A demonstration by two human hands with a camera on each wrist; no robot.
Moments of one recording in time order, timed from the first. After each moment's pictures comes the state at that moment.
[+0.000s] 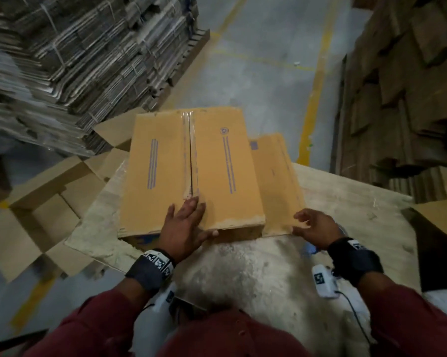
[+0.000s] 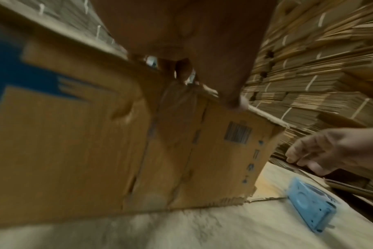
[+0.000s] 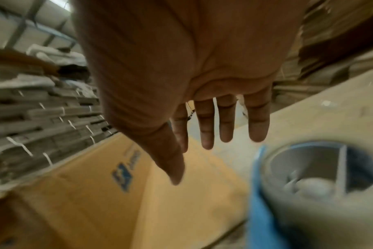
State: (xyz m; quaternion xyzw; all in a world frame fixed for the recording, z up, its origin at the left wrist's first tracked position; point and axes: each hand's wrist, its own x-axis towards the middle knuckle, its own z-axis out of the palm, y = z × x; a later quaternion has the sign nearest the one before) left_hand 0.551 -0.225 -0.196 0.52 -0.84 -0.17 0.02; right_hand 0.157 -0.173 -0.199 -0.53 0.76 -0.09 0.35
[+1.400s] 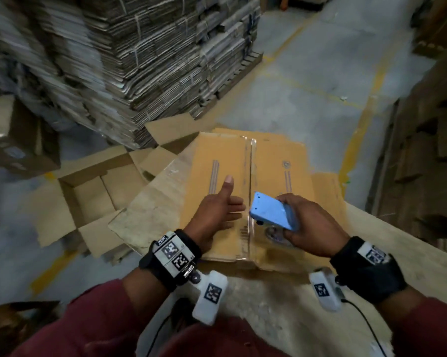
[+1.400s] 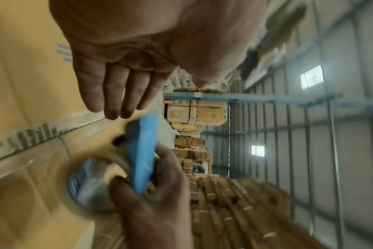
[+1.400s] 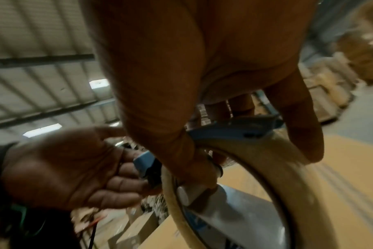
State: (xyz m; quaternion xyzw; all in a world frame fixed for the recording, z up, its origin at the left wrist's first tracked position) left_hand 0.564 -0.240 -0.059 0.60 -0.33 -0.64 0.35; right_hand 0.327 -0.239 -0.052 -0.79 0.56 -0.06 0.26
